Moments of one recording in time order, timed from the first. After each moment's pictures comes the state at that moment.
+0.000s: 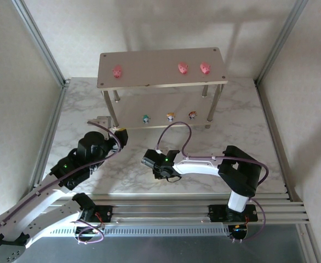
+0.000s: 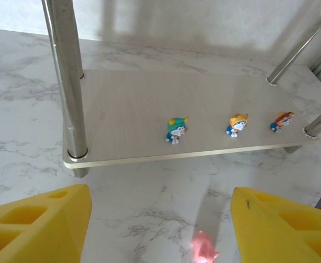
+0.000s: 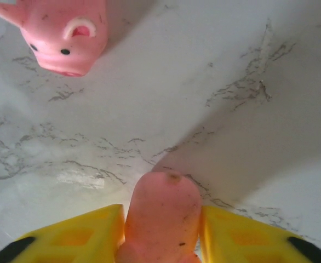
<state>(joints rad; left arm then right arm) -0.67 0.74 0.77 -0.42 -0.40 -0.43 1.16 1.75 1.05 -0.62 0.21 0.94</state>
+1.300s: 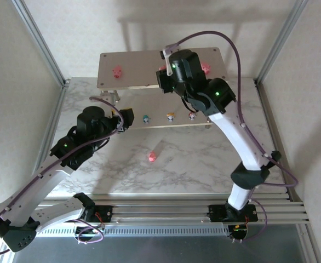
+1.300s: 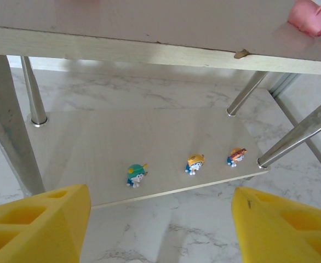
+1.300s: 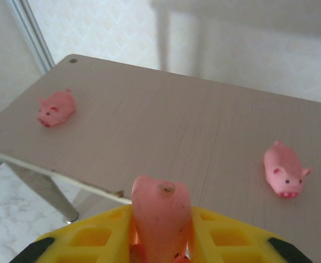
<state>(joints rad) -0.60 0.98 1.10 -0.46 -0.25 -0.42 0.84 1.78 2.37 -1.02 0.36 0.14</state>
